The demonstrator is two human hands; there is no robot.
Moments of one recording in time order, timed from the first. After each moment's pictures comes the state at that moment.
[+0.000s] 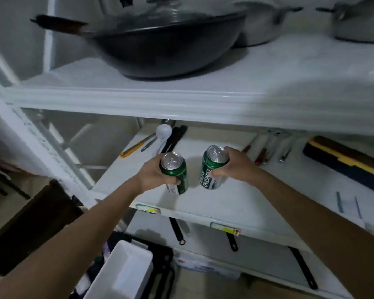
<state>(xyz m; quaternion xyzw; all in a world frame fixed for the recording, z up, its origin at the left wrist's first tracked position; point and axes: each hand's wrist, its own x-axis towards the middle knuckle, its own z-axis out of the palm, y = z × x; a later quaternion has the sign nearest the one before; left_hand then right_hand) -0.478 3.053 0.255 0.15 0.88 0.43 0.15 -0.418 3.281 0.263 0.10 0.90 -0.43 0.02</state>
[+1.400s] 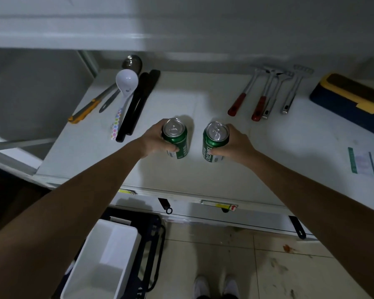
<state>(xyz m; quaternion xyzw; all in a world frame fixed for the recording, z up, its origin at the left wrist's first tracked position) -0.589 3.136 0.134 0.17 0.83 0.44 0.30 -0.474 3.328 0.125 0.23 0.86 -0.46 0.04</state>
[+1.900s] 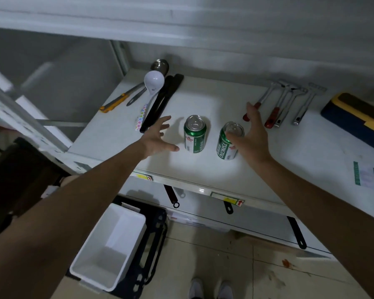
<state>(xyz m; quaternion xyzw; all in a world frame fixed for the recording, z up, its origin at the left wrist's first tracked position) -0.552 3.076 0.158 0.10 0.84 0.47 0.24 -0.444 3.288 0.174 0.18 0.80 -0.55 -0.17</state>
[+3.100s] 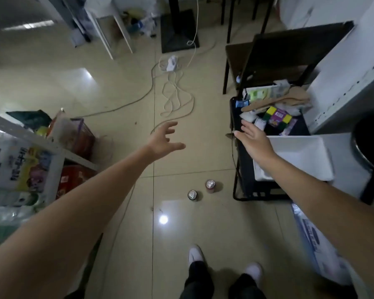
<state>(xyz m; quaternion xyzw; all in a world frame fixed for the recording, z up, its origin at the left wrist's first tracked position) -0.048 2.676 0.074 -0.49 0.70 0.53 -0.03 -0.240 2.818 0.048 -0.25 0.76 -0.46 0.39</state>
